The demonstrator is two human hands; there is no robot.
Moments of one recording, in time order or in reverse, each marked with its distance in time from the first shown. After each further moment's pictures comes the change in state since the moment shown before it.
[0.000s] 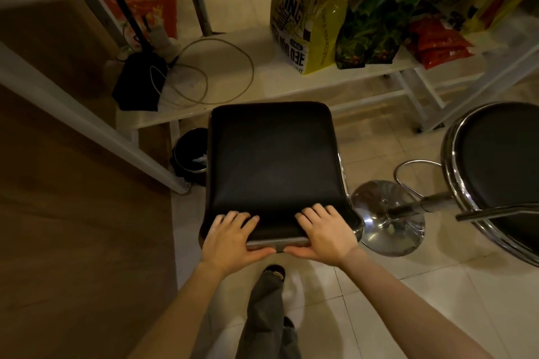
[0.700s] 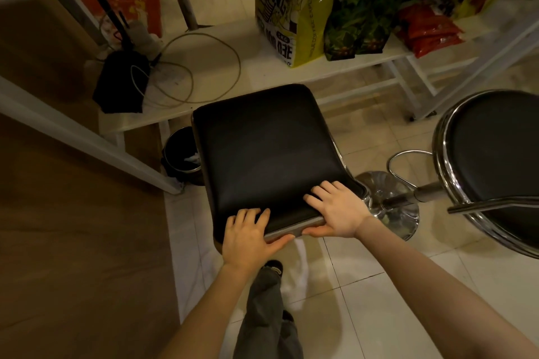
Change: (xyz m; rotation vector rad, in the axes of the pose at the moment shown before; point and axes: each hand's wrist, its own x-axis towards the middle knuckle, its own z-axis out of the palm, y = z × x) left_hand 0.029 0.050 0.006 -0.089 -0.036 -0.179; right_hand 0.014 0.065 -0.012 -0.044 -0.174 -0.132
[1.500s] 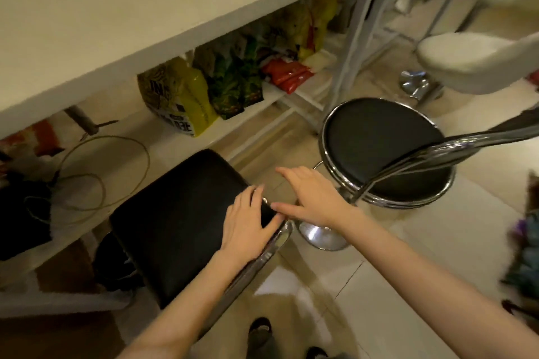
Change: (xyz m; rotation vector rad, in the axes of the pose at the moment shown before) left_hand 0.079 0.126 -0.099 -0.167 -0.003 0.477; right_hand -0.079 0.033 -0.135 0.335 0.334 0.583
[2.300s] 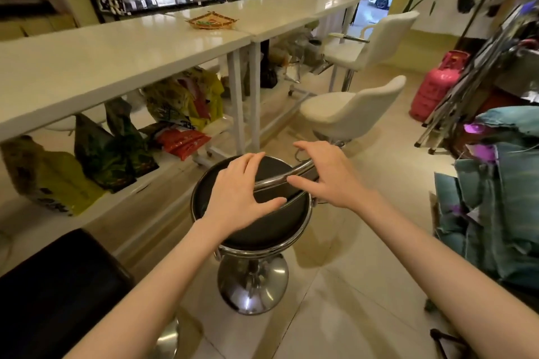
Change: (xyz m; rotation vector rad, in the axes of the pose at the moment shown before) left_hand 0.102 0.352 0.009 0.053 0.223 0.477; right_hand -0.211 0.244 -0.224 -0.095 0.405 0.223
